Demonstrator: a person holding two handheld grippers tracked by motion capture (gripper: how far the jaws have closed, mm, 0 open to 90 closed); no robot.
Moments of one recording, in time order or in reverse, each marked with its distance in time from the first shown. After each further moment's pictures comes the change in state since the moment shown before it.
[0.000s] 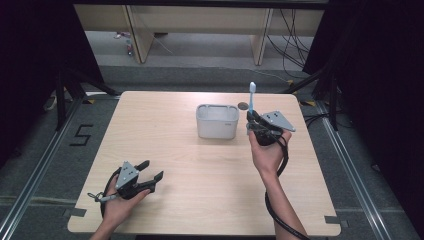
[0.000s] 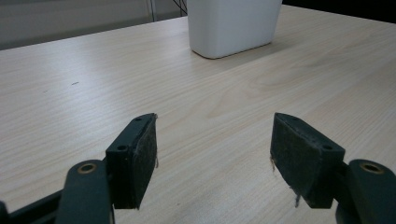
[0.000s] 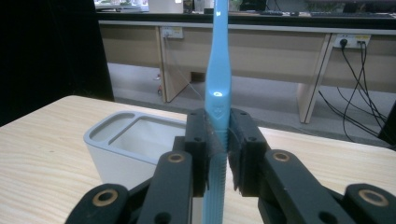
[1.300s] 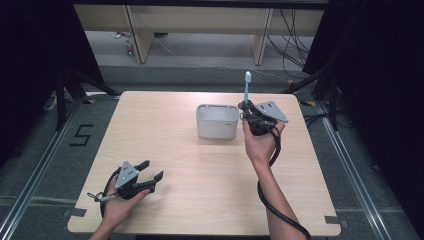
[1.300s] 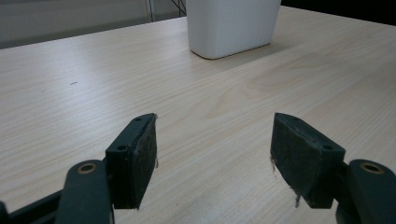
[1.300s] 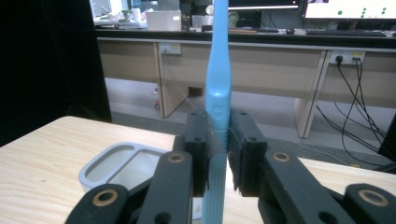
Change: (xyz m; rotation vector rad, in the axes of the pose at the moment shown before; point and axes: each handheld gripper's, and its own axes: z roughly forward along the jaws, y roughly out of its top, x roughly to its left) left arm 0.001 -0.001 0.001 -0.014 -0.011 -0.010; right arm 0.010 0.017 0.023 -0.057 -0.012 0.012
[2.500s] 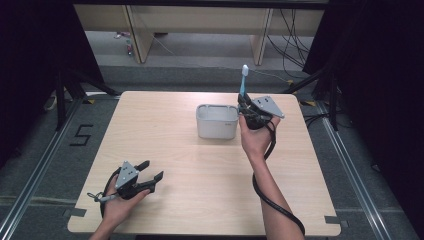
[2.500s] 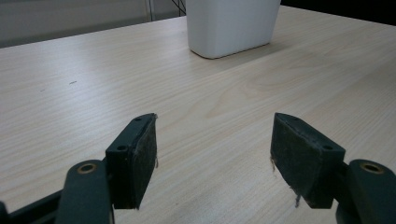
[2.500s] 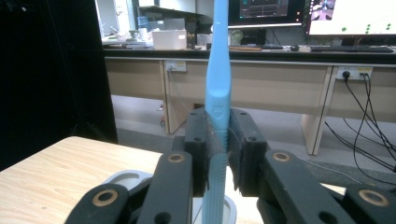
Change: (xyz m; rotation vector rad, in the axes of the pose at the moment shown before) left arm 0.000 0.000 0.000 0.002 -0.001 -0.002; right arm 0.004 0.006 0.019 -0.073 0.024 0.014
